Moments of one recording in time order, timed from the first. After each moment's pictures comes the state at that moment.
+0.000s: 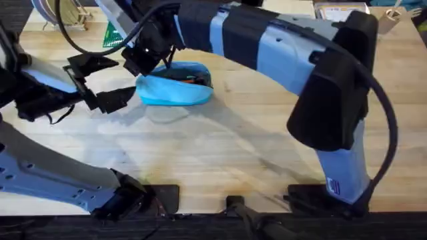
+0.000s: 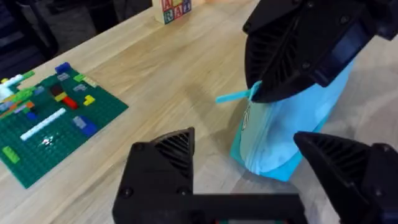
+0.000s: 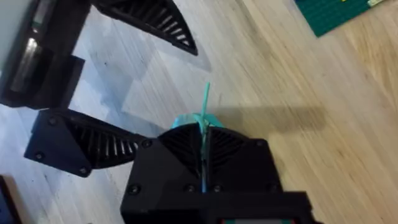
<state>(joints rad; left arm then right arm) 0.79 1.87 1.05 -1.05 1.30 1.90 0.89 2.30 2.13 -0.70 -0.18 -0.06</state>
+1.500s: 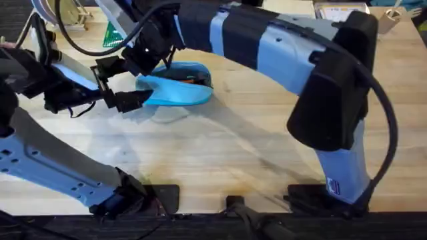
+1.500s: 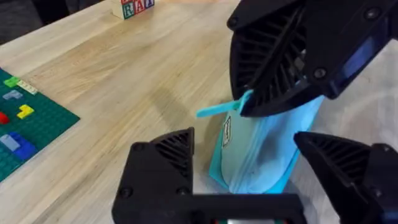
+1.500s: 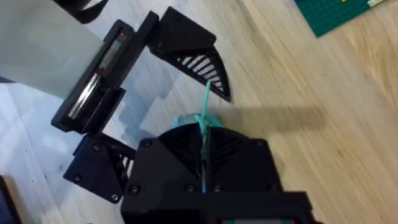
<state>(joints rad) 0.65 1.96 1.05 -1.02 1.30 1.86 0.89 2.30 2.13 -0.70 -0.17 -0.06</state>
